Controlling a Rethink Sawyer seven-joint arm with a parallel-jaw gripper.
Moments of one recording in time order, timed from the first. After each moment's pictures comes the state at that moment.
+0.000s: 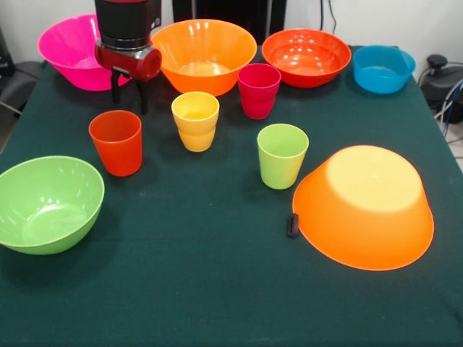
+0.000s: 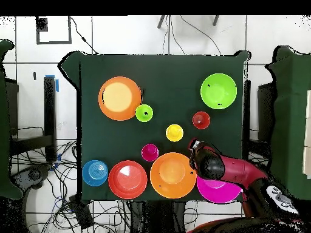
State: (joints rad) arm -0.74 -0.50 0.12 1.83 -0.46 0.09 2.06
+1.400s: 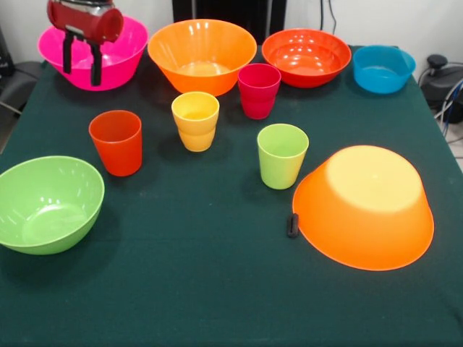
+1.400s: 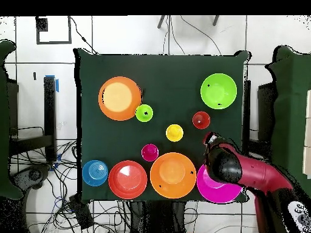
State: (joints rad) arm -0.76 -0.72 0.12 1.86 -0.46 0.12 2.06
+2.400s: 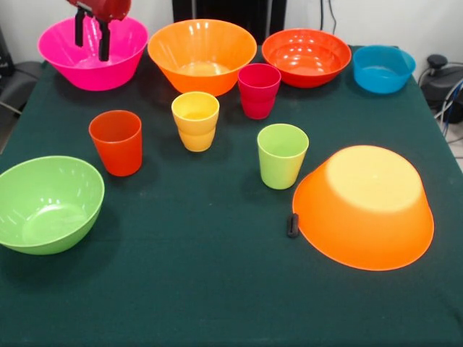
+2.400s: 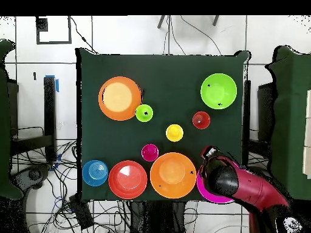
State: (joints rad) arm -0.69 -0.74 -0.02 1.95 -0.35 0.12 2.07
